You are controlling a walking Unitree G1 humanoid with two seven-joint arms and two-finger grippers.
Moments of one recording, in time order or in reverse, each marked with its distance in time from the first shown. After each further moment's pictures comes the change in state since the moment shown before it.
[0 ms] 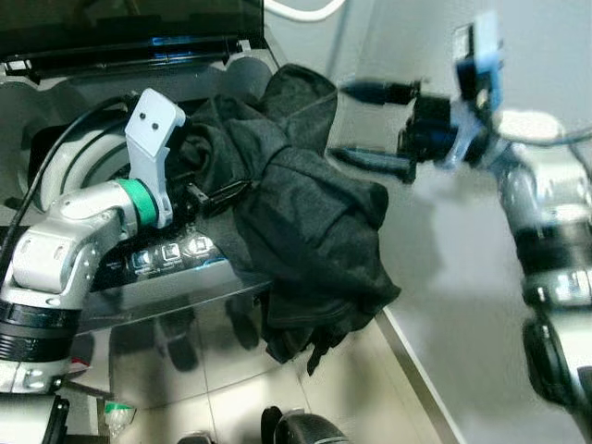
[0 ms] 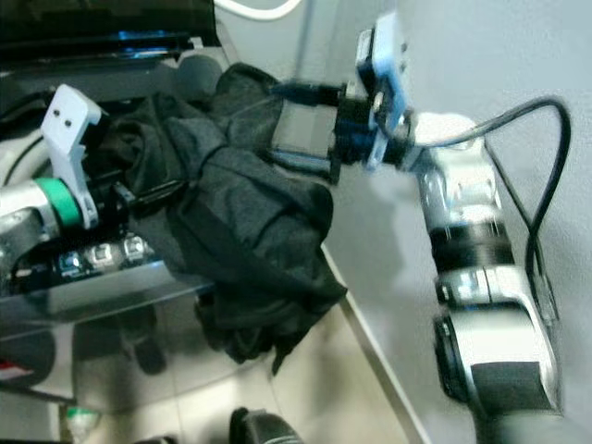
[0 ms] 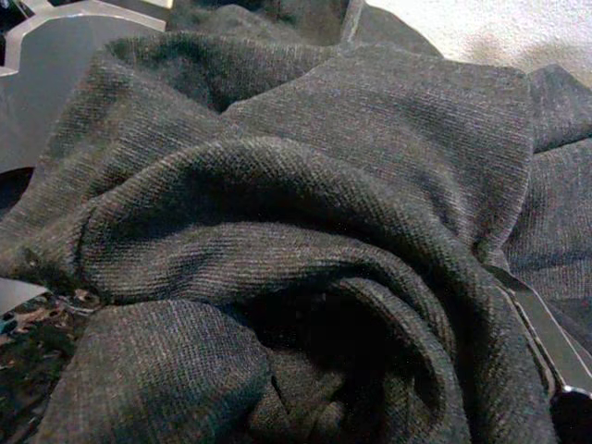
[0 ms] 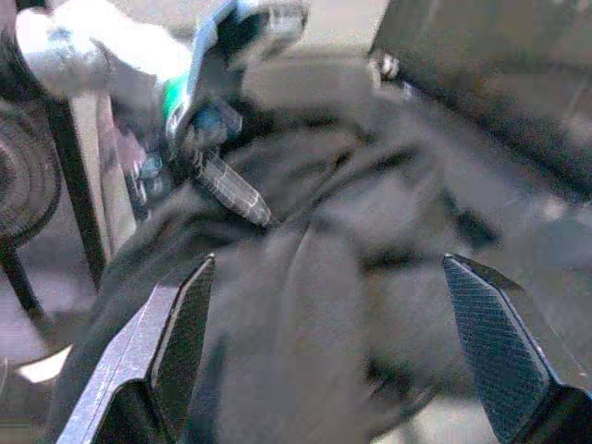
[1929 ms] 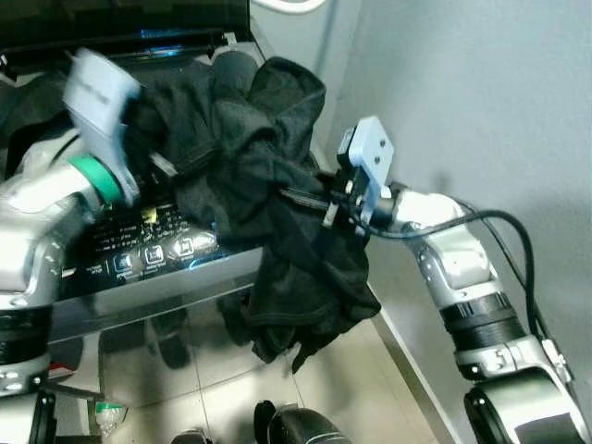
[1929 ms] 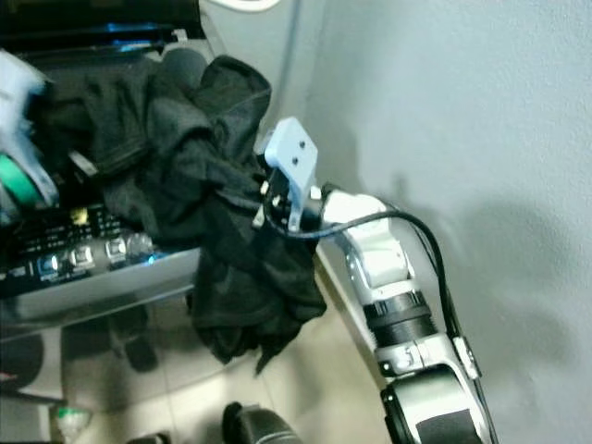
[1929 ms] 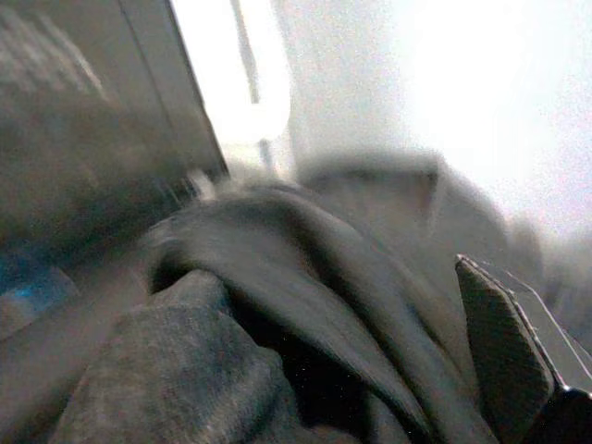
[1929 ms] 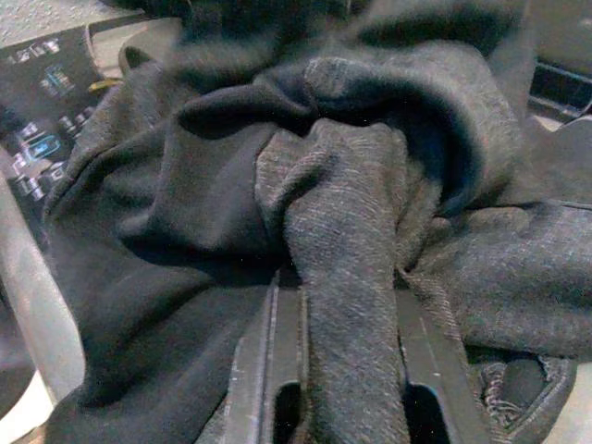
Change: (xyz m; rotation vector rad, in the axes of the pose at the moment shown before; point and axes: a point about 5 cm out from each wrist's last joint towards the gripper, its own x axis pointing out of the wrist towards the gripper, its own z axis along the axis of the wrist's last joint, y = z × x) left arm -0.049 0.020 0.074 0.211 -0.351 0.226; right arm 0.070 0.030 -0.033 0.053 -0.034 -0.273
